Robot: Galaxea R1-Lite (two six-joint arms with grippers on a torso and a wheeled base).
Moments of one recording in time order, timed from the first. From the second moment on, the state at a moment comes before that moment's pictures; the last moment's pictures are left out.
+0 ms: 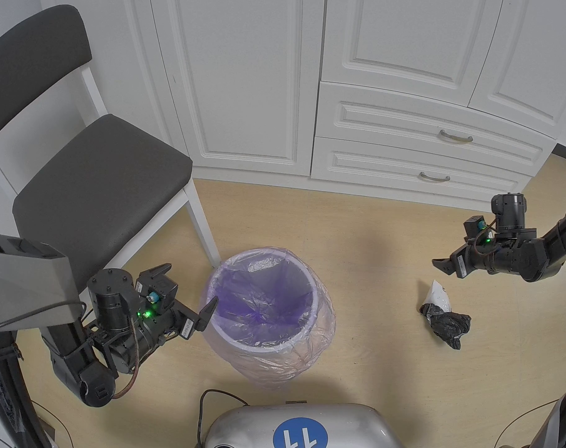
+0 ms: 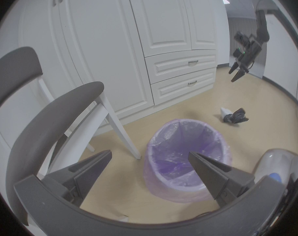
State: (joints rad) left arm -0.39 2.09 -0.33 -1.53 0.06 0.38; right arm 0.03 2.00 -0.93 -0.52 0.09 -0.42
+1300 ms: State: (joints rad) left arm -0.40 1.63 -0.09 -1.53 -0.01 0.14; right arm -0.21 2.71 -1.91 0.18 0.09 -0.20
